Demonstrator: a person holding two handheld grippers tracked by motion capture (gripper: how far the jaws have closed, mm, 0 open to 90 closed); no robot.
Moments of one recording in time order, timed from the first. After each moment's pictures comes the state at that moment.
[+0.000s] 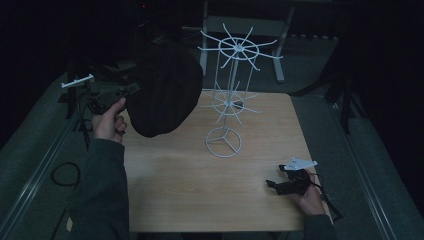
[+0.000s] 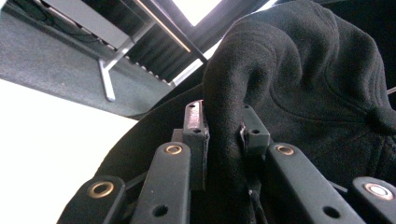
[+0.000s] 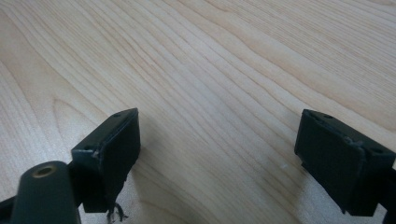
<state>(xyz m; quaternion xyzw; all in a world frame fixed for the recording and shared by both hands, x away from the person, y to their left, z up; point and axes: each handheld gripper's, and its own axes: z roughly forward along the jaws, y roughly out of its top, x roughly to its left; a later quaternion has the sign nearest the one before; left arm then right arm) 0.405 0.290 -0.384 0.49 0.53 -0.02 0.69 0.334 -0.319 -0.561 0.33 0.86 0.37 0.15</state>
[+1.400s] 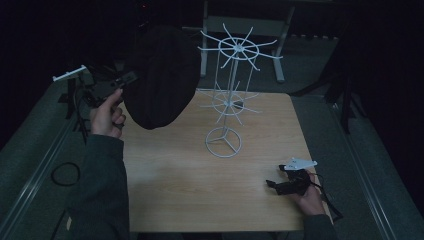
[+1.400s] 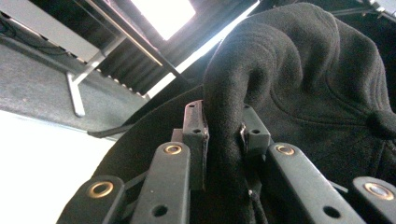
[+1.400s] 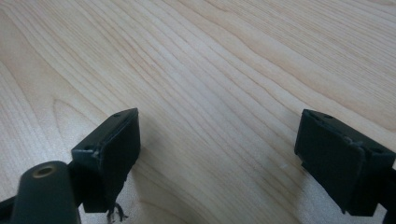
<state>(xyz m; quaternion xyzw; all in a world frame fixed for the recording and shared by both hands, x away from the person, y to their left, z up) 0.403 0.289 -0.358 0.46 0.49 -0.04 0.74 0.334 -0.319 -0.561 0.33 0.86 0.37 0.15</state>
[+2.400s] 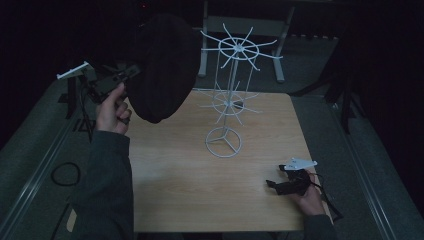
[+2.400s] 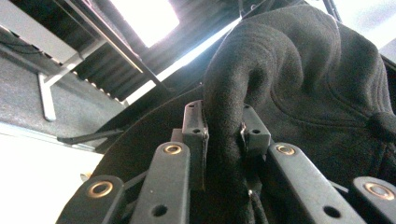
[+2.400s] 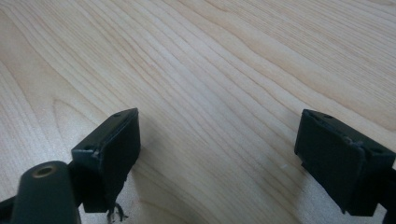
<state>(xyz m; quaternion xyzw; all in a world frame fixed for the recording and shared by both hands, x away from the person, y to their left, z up) 0.411 0.277 -0.351 0.43 0.48 -0.07 0.76 0.334 -0.319 -0.561 0.33 0.86 0.37 0.15</state>
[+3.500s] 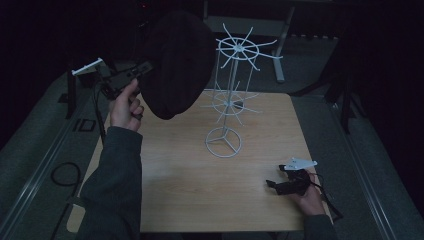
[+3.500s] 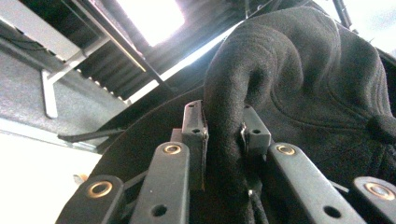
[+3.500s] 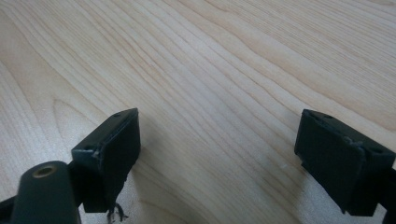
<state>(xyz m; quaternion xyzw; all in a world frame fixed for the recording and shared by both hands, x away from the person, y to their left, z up) 0.422 0.246 -0.347 0.43 0.50 -0.07 0.75 0.334 -0.319 -0.561 0.33 0.86 0.37 0.15</state>
